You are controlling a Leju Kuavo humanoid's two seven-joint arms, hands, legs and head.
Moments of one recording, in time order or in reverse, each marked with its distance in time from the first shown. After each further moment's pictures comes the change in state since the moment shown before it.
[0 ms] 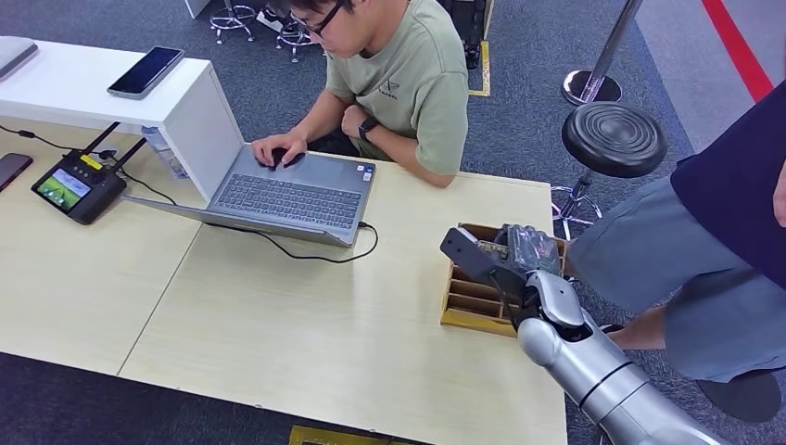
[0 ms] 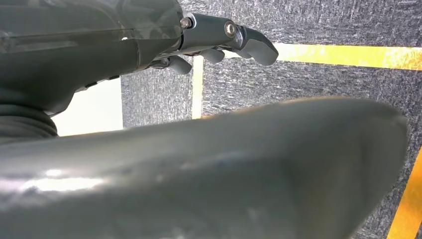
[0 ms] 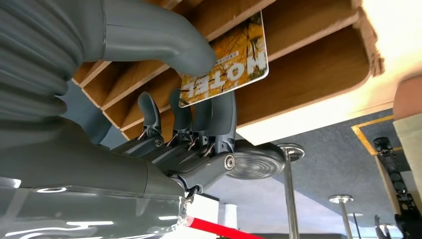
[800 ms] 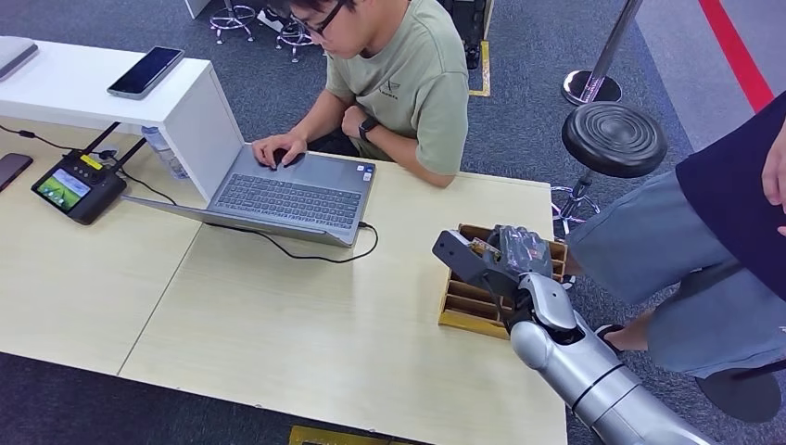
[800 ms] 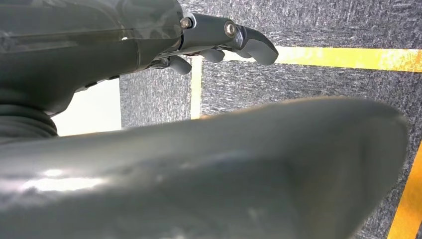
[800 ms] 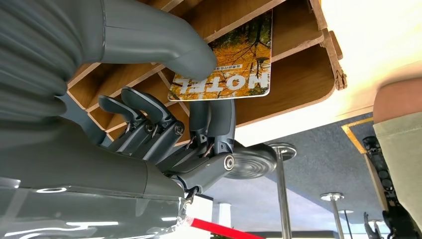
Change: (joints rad) left arm 0.000 0.000 0.000 0.000 -0.013 0.010 -0.007; right arm 0.010 0.020 0.000 0.000 0.017 -0.013 -0.006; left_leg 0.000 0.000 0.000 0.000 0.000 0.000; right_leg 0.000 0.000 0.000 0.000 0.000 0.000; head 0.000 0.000
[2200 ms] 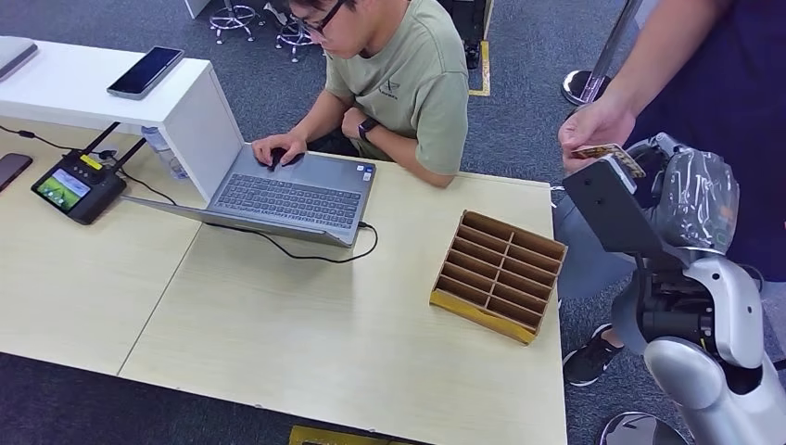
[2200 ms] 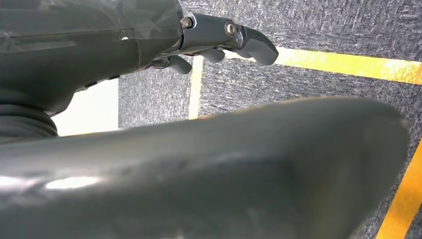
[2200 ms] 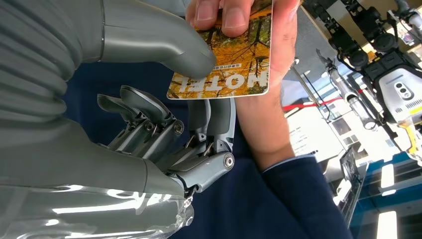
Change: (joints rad) left arm 0.009 0.000 0.005 0.000 0.070 0.019 -0.022; right arm 0.142 -0.265 -0.426 -0.831 0.151 0.084 0.114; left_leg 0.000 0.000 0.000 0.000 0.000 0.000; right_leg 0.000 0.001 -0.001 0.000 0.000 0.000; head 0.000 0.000
